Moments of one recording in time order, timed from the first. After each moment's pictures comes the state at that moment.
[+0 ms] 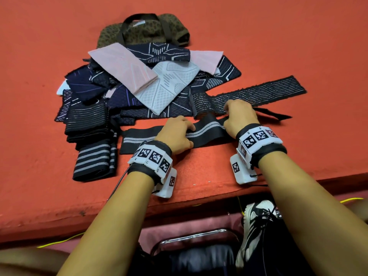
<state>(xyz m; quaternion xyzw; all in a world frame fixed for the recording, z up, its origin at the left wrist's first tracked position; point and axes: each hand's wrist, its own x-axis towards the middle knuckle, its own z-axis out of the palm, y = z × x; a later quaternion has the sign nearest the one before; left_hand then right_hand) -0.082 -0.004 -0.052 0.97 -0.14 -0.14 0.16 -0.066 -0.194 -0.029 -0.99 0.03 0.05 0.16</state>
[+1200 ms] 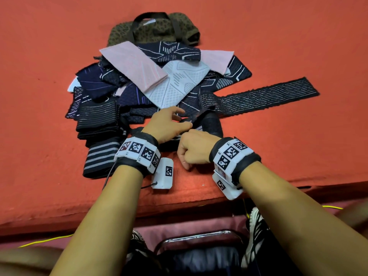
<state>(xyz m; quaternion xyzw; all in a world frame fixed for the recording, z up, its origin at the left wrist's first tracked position) -0.074 0.041 -0.035 0.90 0.04 -0.13 0.41 -0.106 -0.098 -0.016 -0.89 -0.29 0.29 0.18</state>
